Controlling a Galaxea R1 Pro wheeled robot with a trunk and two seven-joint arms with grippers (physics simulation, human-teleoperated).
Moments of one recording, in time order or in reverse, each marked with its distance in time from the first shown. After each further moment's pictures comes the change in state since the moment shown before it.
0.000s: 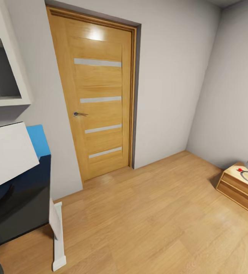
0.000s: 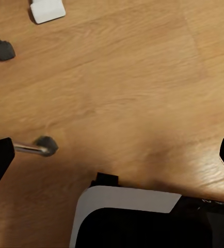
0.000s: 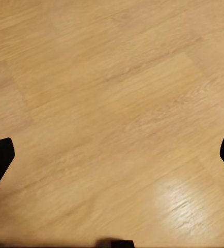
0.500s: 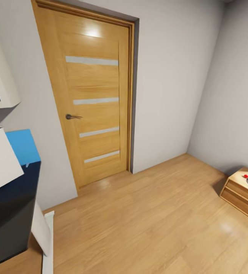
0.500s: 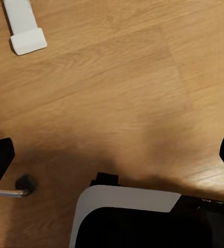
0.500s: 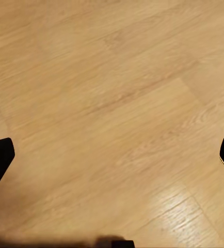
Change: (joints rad) left arm 0.000 0.000 0.000 0.000 0.001 0.001 0.000; right arm 0.000 0.001 0.000 0.000 0.000 0.000 0.000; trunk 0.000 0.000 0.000
